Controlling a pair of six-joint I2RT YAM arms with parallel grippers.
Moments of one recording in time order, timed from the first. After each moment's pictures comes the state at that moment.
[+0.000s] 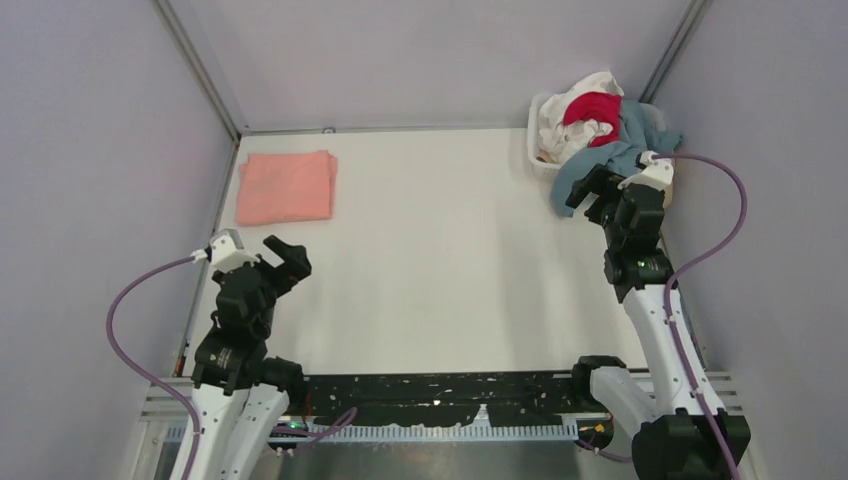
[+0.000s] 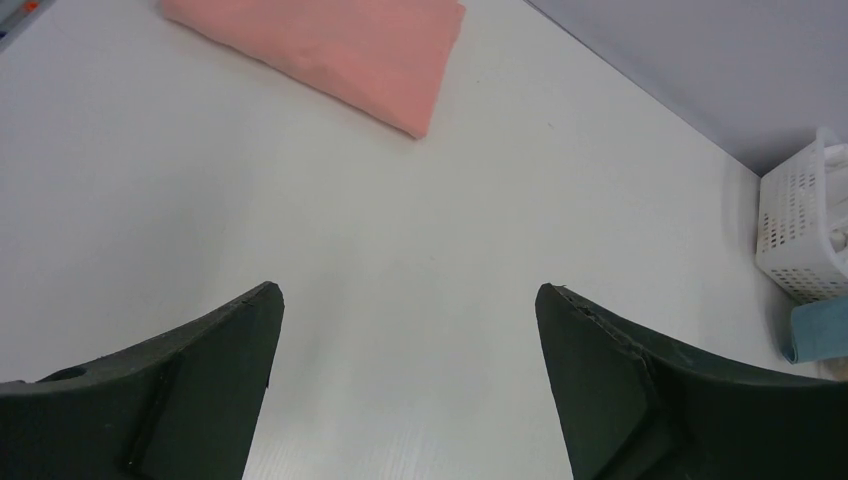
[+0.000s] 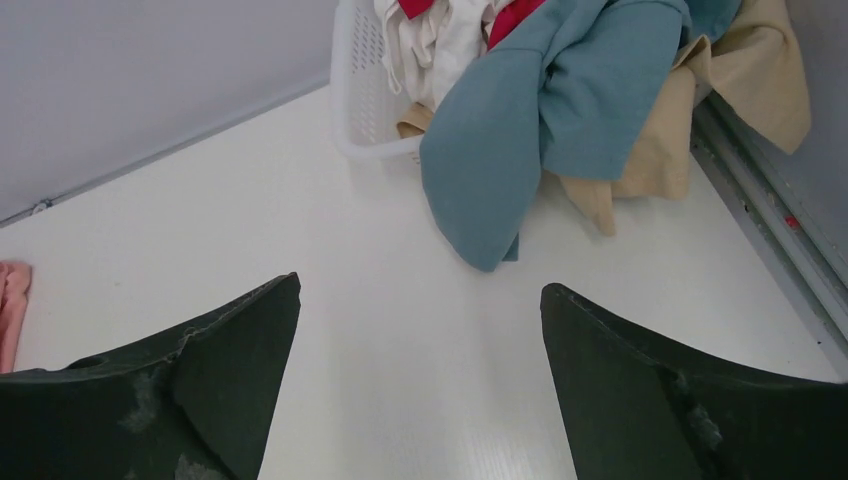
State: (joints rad) left arm -0.21 0.39 0.63 -0.57 -0.35 -0.60; right arm -0.03 0.95 0.82 -0.16 0.13 0.34
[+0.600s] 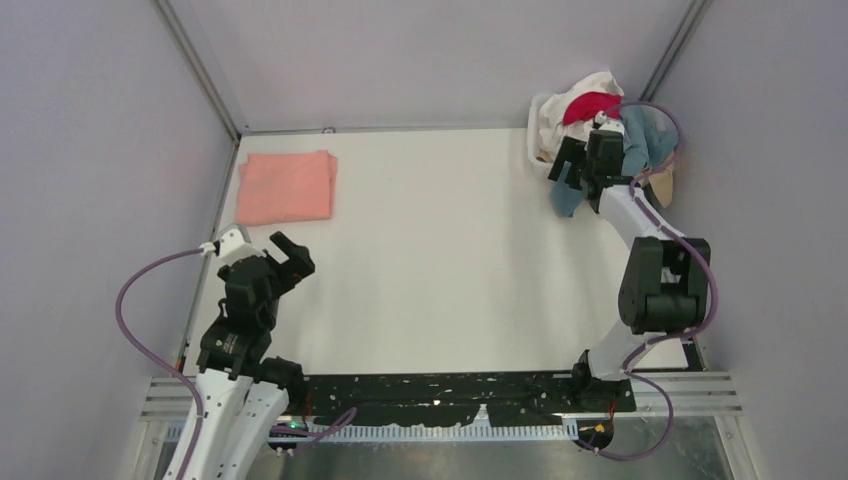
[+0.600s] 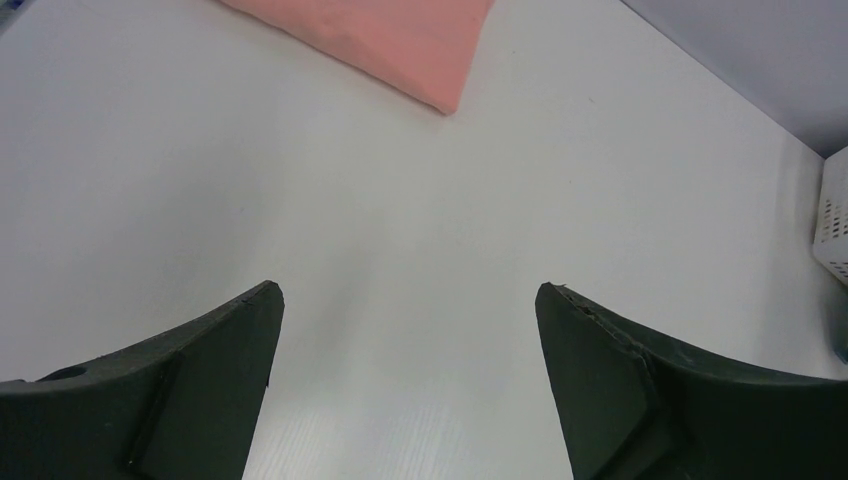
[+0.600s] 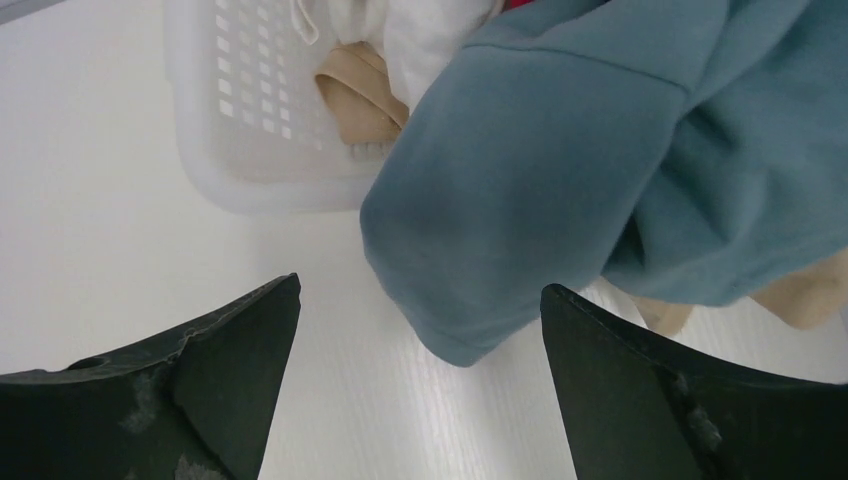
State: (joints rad) left arm -0.21 0.46 0.63 -0.58 -0.36 -0.60; right arm -0.04 1.60 1.15 -0.09 0.11 0.23
